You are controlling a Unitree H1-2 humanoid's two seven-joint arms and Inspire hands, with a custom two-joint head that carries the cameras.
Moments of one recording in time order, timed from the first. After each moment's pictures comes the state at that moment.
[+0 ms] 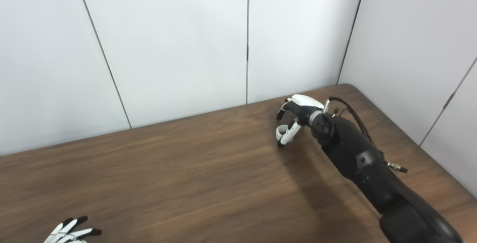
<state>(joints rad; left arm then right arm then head) 0.11 0.45 -0.07 -0.18 0.55 -0.40 -0.17 -0.63 -0.63 0.27 0.43 -0.58 0.35 0.33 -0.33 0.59</state>
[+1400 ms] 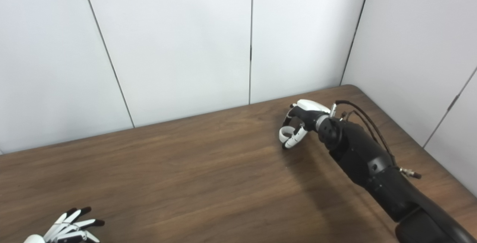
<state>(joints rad) 0.05 0.46 -0.08 -0.13 0.55 -0.44 -0.17 -0.57 -0.69 0.29 0.31 -0.57 0.43 0.40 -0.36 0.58</state>
